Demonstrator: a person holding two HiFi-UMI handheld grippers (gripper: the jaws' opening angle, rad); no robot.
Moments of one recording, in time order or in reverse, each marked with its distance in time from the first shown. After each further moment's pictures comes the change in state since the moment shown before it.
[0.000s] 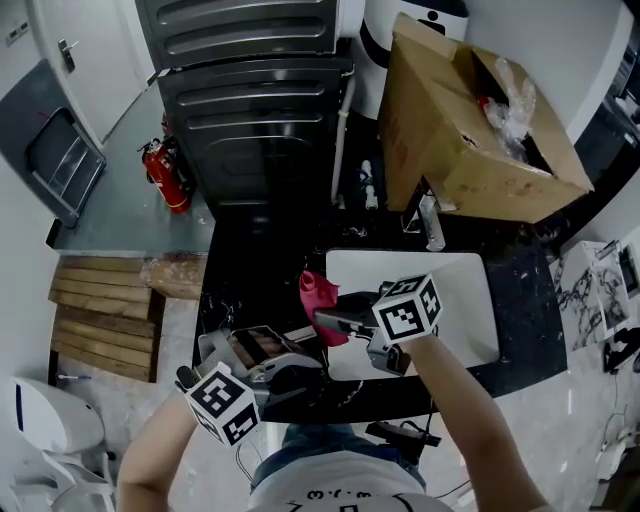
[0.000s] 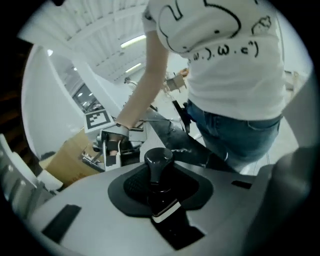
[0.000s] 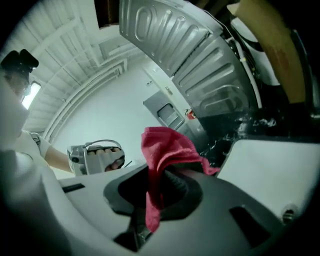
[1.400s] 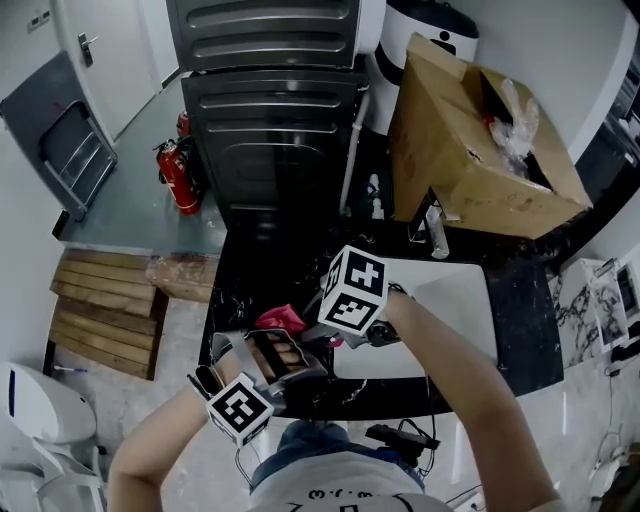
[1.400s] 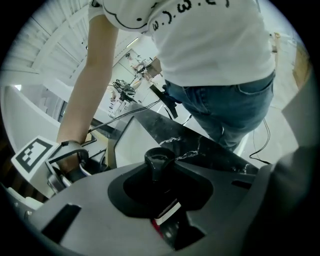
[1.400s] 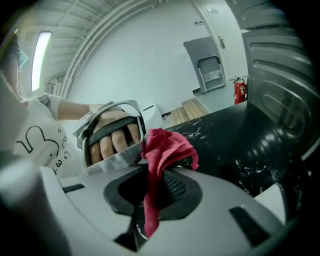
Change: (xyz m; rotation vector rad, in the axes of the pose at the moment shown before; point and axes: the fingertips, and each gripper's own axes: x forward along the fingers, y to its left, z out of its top) left arm 0.011 -0.032 -0.004 0.293 0.138 -0.007; right arm 0.049 0.065 -0.036 -0.403 0.691 0.185
